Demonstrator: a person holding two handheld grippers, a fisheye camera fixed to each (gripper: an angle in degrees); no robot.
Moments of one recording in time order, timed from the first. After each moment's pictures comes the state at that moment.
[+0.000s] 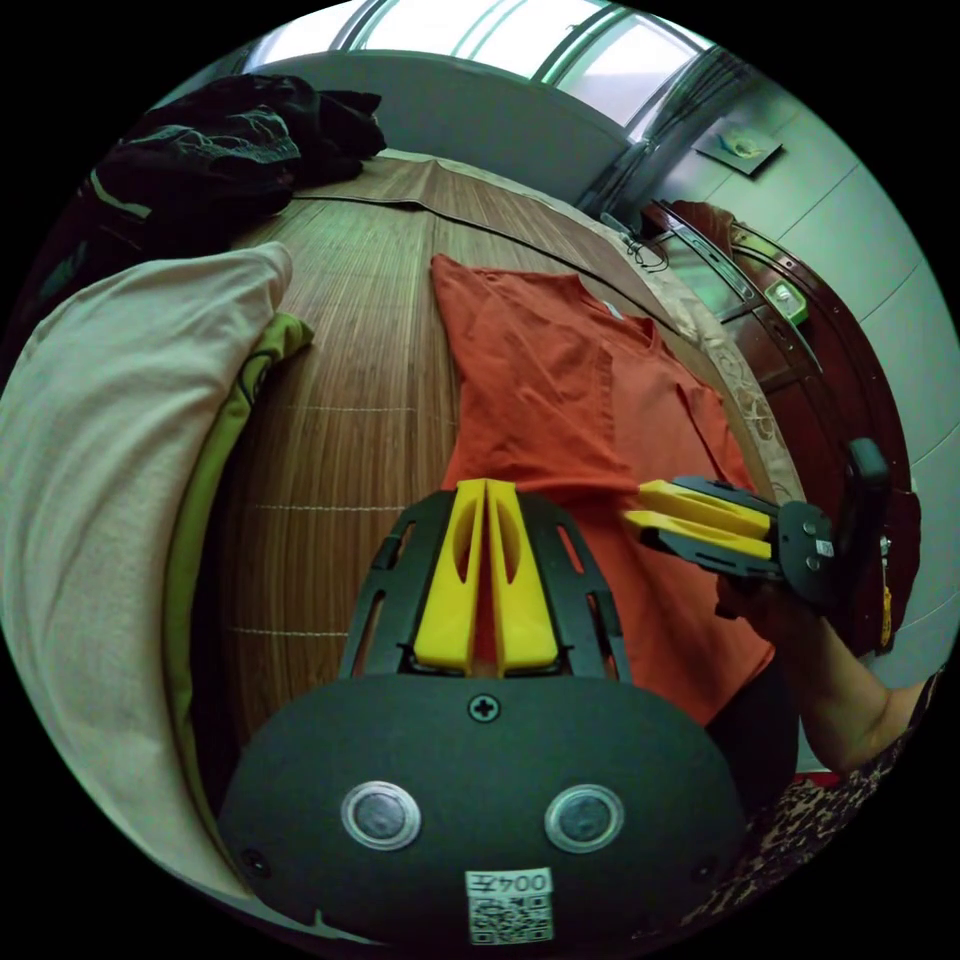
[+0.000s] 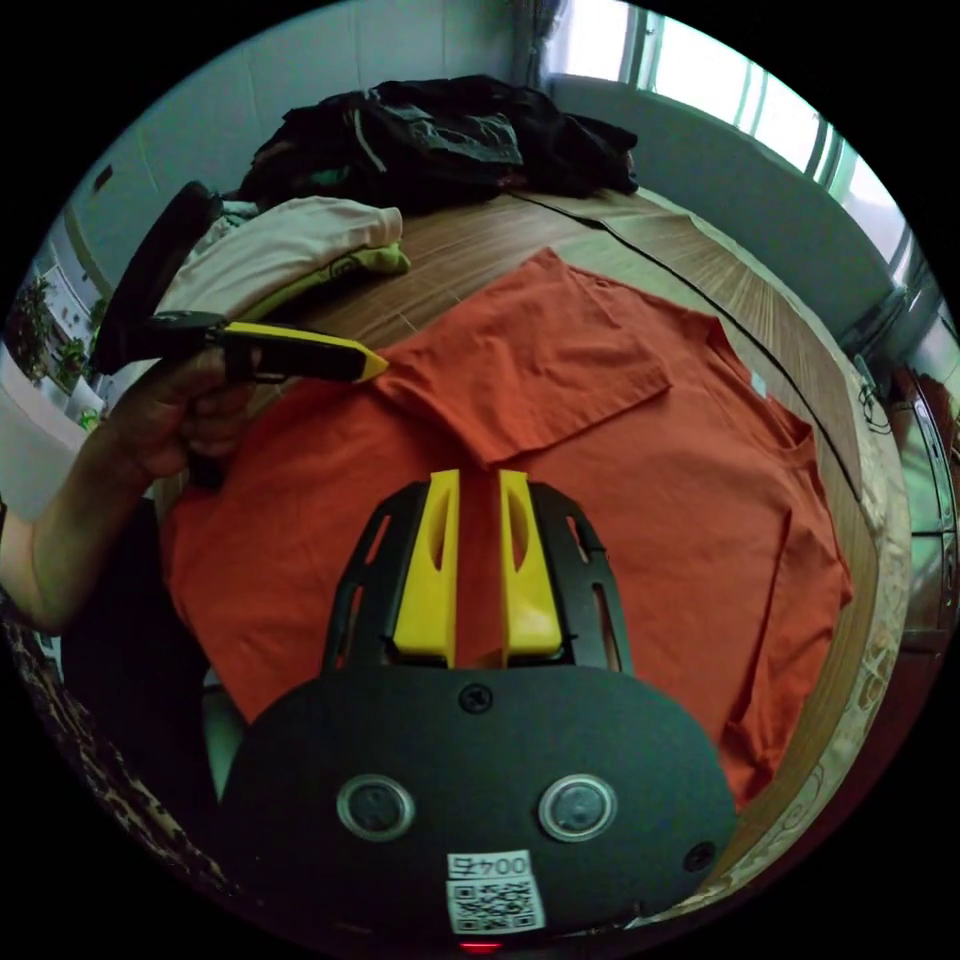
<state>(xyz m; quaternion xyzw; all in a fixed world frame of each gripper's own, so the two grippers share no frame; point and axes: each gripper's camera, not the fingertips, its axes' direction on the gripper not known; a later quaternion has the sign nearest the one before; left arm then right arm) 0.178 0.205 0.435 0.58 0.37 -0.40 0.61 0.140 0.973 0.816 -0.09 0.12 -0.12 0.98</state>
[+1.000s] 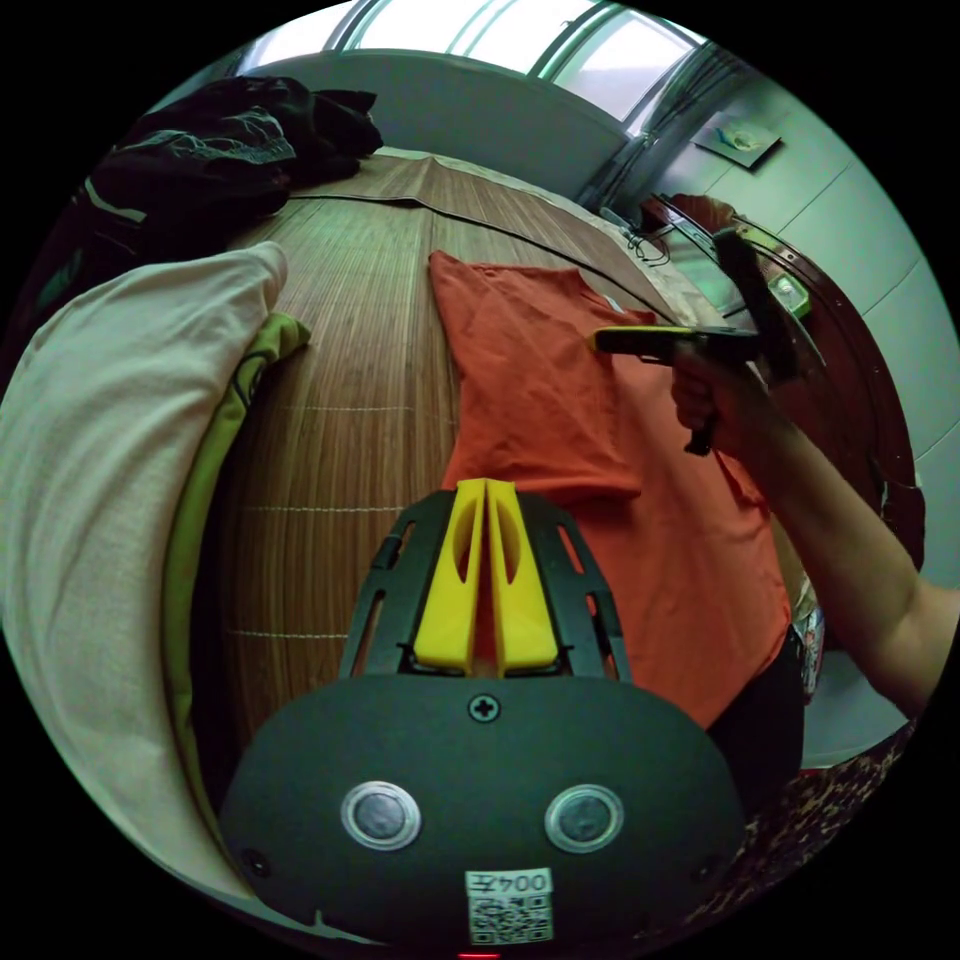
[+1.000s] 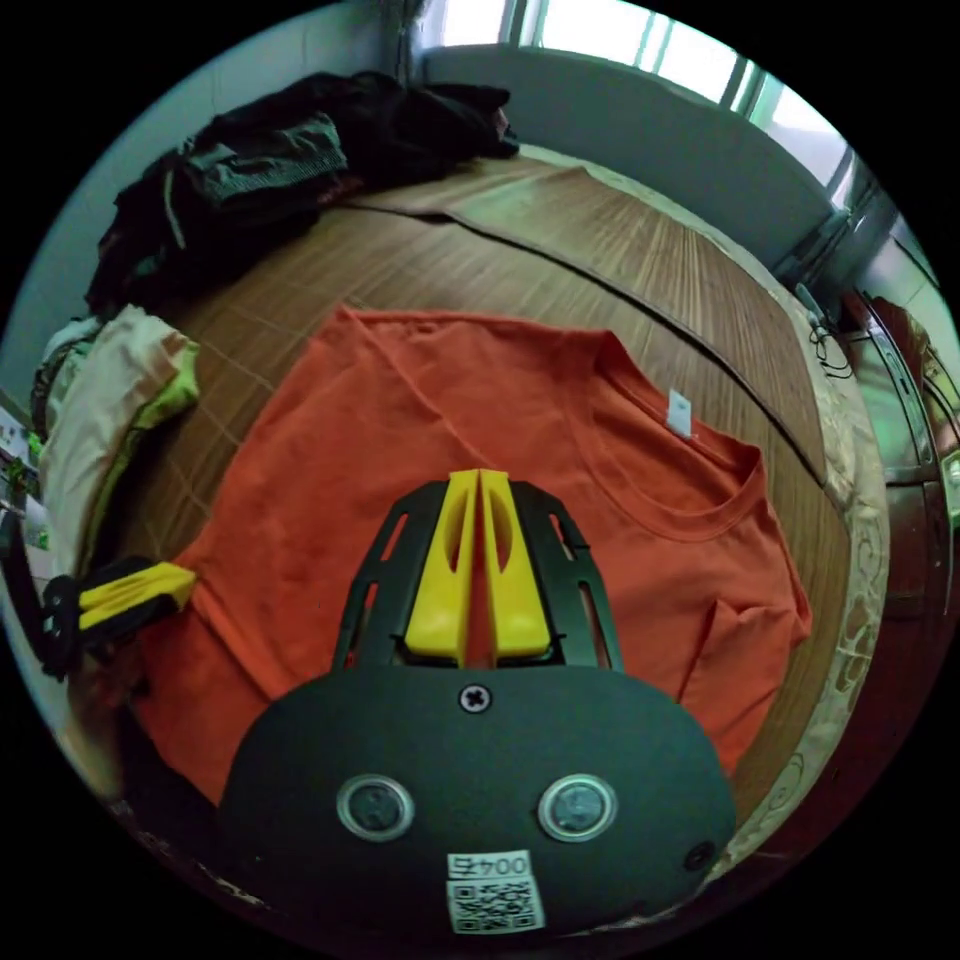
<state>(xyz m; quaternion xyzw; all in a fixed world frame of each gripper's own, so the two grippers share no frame) 0.215 0.176 0.404 0.58 0.35 -0.40 0.62 0.238 0.857 0.881 -0.13 0.21 -0.01 0.97</state>
